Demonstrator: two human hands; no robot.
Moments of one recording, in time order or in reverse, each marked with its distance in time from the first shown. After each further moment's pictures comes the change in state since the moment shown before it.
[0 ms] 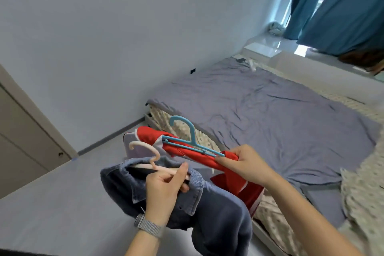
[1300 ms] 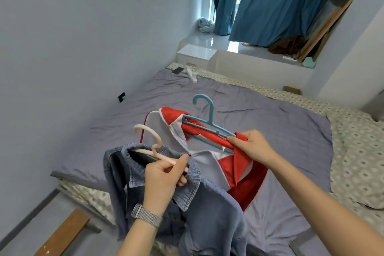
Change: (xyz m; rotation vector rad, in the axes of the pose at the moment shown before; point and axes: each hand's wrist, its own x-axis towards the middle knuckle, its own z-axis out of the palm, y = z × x) left_hand 0.394 -0.012 0.361 -0.055 -0.418 -0.003; right_hand 0.359 0.220 -0.294 -0.016 0.472 0.277
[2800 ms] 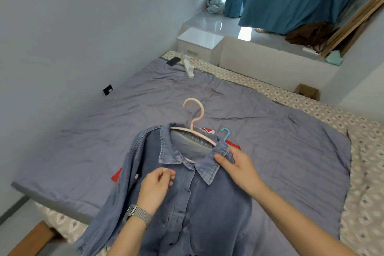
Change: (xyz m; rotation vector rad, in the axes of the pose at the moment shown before) left_hand 0.195 -0.120 0.154 0.337 -0.017 -0.347; right_hand 0.177 0.113 -0.036 0.281 -0.099 -0.114
